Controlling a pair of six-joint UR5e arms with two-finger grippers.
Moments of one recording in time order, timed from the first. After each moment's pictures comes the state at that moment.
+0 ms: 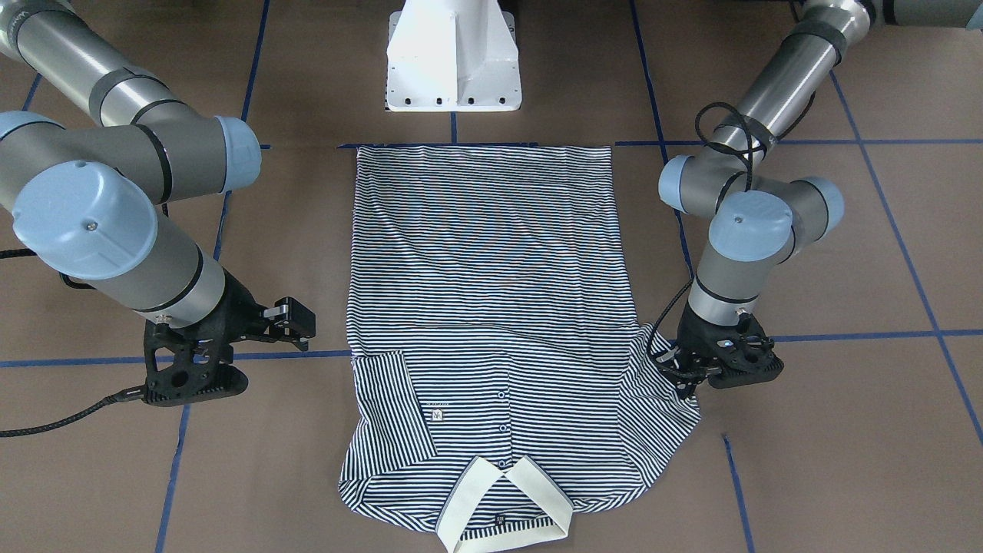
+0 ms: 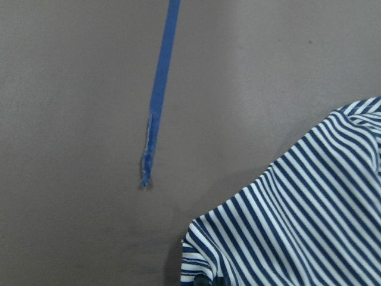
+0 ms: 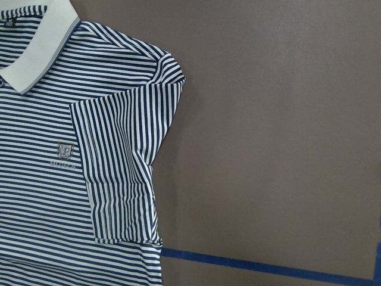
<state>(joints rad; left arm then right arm) -0.83 -2.19 -1.30 -2.05 -1.77 -1.15 0.96 -0.84 1.42 -1.53 2.23 0.74</state>
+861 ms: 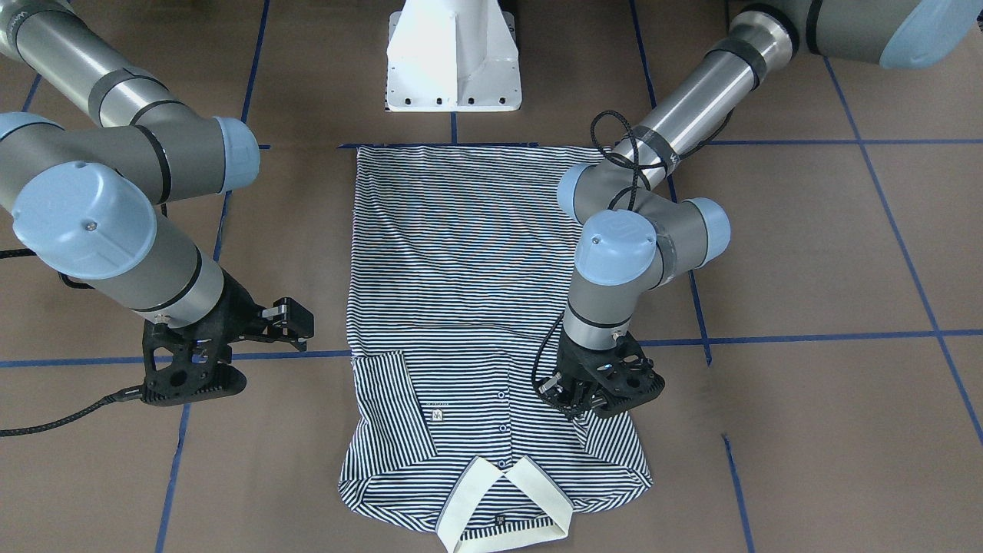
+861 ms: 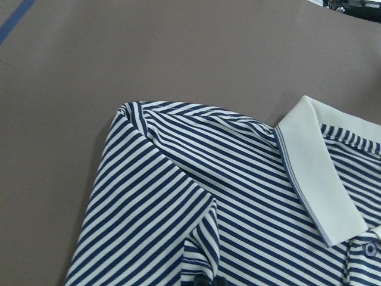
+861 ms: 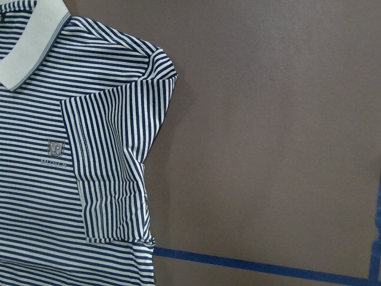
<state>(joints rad) -0.76 -2.47 -1.02 -2.14 -1.76 -1.43 0.96 -0.85 1.43 -1.52 2.22 0.75</state>
